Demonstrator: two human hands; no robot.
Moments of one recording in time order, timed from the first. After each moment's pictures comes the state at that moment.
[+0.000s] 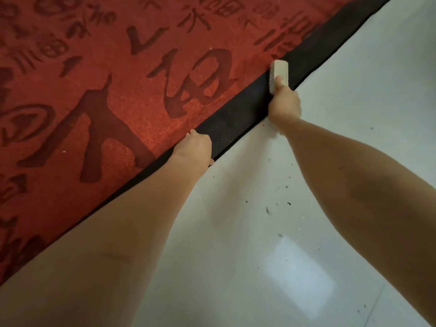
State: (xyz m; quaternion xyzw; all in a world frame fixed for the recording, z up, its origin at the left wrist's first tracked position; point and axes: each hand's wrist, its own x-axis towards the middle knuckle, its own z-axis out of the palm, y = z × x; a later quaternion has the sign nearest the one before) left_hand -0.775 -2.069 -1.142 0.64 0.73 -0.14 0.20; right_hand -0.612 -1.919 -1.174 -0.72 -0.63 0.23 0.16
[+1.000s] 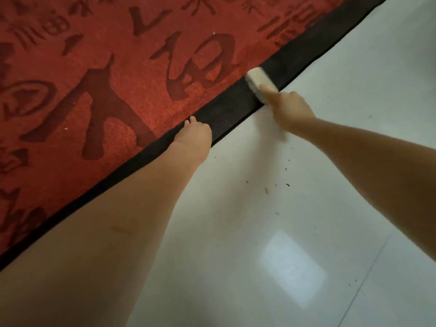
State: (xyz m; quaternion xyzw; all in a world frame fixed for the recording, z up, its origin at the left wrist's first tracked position) left_hand -0.774 -2.087 -1.149 0.65 0.72 -0.19 0.16; right_hand -0.584 -1.968 -1.157 -0.60 -0.78 0.16 0.00
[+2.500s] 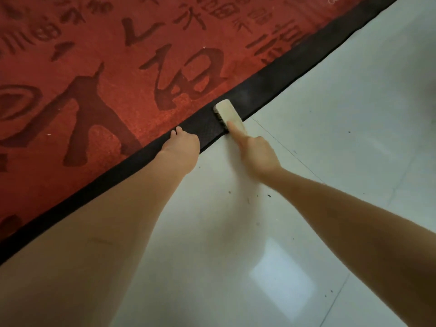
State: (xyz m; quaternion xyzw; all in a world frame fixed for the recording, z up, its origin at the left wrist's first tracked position) left_hand -0.770 -2.082 -1.161 0.65 0.72 -0.22 0.14; right_hand -0.597 -2.035 -1.176 -0.58 -0.78 0.23 0.03
